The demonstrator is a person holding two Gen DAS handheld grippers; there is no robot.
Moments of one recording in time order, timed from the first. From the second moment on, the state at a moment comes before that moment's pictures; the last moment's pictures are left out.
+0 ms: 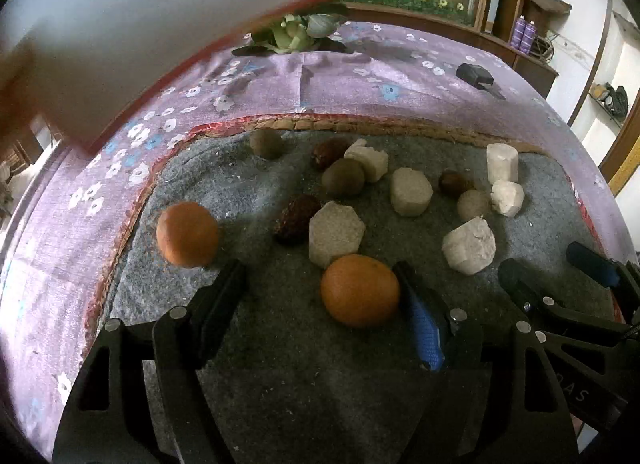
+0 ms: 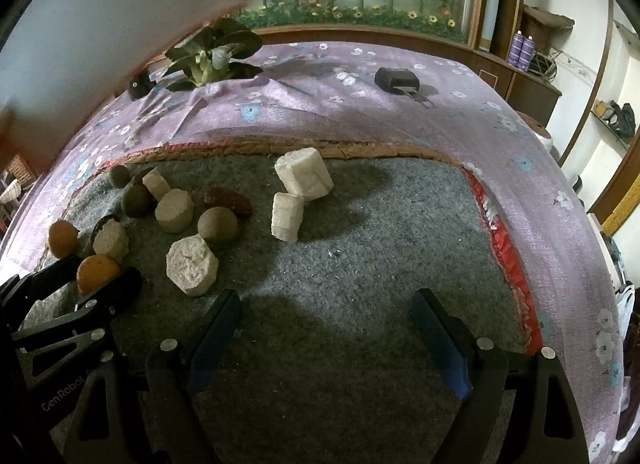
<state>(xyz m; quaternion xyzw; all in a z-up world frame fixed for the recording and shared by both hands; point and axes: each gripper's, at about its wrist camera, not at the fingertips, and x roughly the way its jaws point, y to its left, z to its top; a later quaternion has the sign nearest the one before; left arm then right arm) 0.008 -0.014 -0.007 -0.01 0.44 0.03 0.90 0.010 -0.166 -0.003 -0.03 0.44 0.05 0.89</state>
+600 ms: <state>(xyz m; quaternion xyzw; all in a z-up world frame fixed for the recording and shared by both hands) 0.008 -0.013 -0.007 -0.01 0.44 0.02 0.90 0.010 -0.167 -0.003 -0.03 0.44 0.05 0.89</state>
